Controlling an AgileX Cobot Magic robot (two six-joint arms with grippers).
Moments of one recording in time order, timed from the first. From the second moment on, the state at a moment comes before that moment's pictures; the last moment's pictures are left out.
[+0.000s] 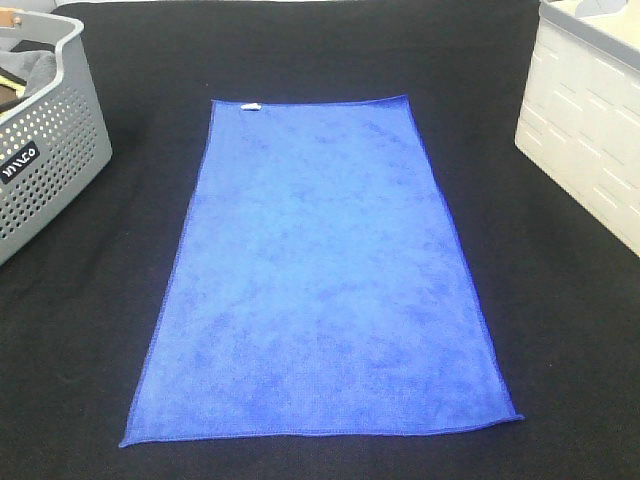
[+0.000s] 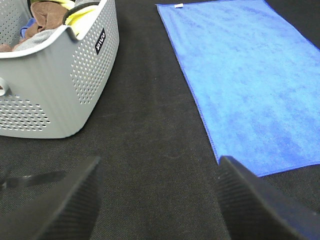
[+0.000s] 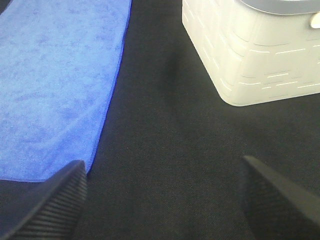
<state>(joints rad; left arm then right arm) 0.03 0.00 -0.50 -0.23 1.06 0.18 0.02 0.00 -0.51 0.08 1.07 -0.07</state>
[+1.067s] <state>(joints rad) 0.03 0.00 -0.50 -0.23 1.06 0.18 0.02 0.00 -0.51 0.08 1.07 -0.07</state>
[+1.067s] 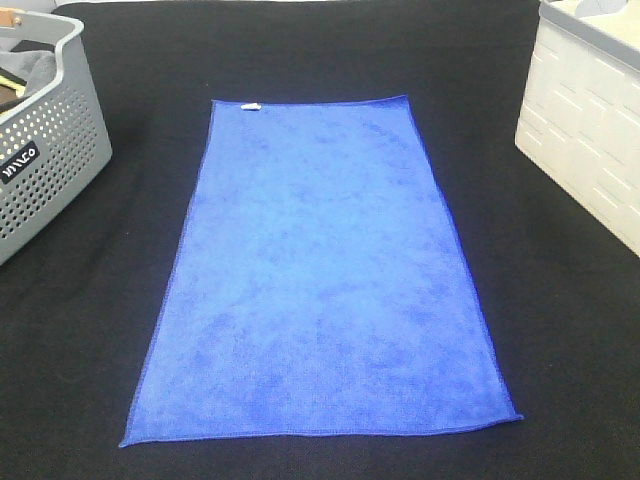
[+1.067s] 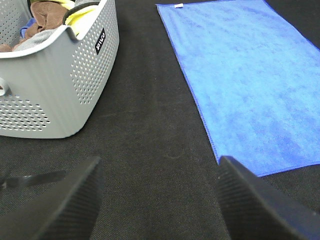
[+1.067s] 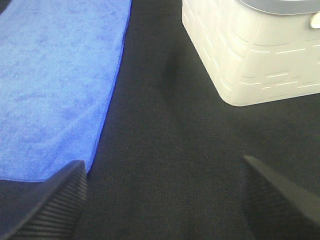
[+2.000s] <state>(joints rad) 0.03 0.00 -0.50 -0.23 1.06 0.18 0.02 0.00 -0.51 0.08 1.07 -0.07</state>
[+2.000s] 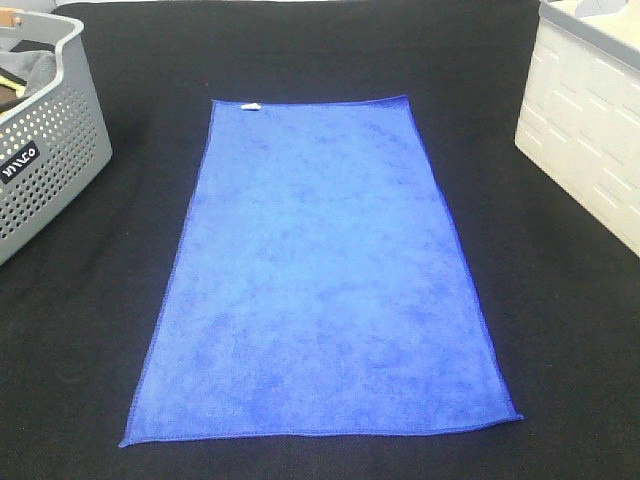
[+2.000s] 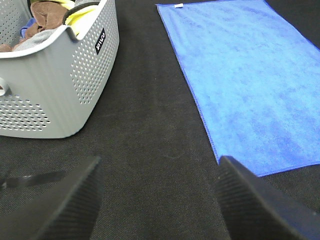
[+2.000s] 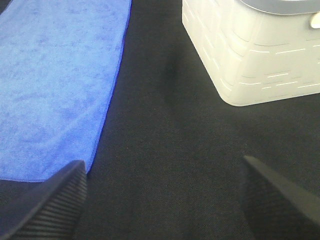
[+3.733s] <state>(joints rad) 0.03 0.00 -0.51 -0.26 1.01 0.18 0.02 0.00 -0.51 0.08 1.07 -0.07</state>
